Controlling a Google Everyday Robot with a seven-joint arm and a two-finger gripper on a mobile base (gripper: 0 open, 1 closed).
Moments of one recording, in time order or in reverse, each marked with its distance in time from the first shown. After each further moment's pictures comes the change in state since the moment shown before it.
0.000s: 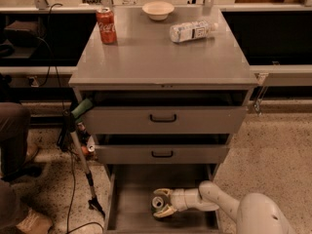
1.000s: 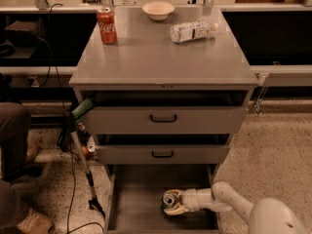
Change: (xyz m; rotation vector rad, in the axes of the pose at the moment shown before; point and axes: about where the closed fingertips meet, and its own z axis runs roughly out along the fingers) arm -0.006 0.009 -0.054 -0.003 -0.042 0.046
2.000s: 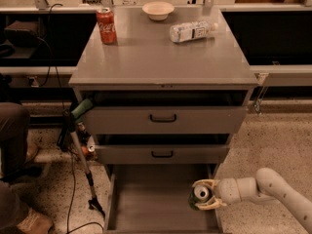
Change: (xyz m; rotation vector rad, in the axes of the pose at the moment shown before) arm -0.156 0.045 -0.177 0.003 0.007 -0.167
